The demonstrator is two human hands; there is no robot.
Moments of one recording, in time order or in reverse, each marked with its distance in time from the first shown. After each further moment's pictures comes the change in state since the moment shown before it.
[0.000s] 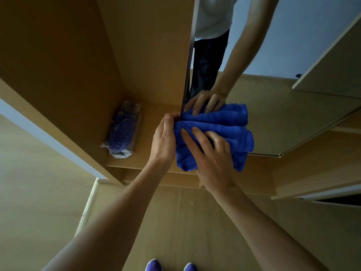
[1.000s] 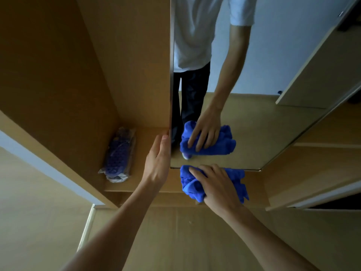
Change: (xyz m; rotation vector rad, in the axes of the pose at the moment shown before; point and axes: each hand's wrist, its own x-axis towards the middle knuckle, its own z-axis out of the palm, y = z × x) left_hand -0.027 0.054 -0.005 0.107 -0.135 0.002; right_hand -0.008 0.029 -0.053 0.264 -0.682 0.143
